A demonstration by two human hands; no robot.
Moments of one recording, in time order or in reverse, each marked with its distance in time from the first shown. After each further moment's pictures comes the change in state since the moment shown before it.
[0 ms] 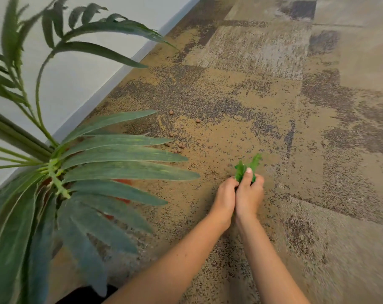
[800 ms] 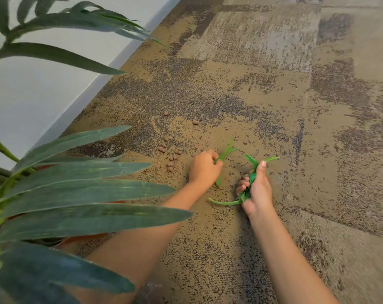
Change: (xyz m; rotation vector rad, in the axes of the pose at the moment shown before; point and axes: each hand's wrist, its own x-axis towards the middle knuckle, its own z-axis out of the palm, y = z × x) left_hand 0.117 0.043 -0.047 1.034 0.238 0.336; right_hand 0.063 -0.012 0.012 0.713 -0.256 0.510
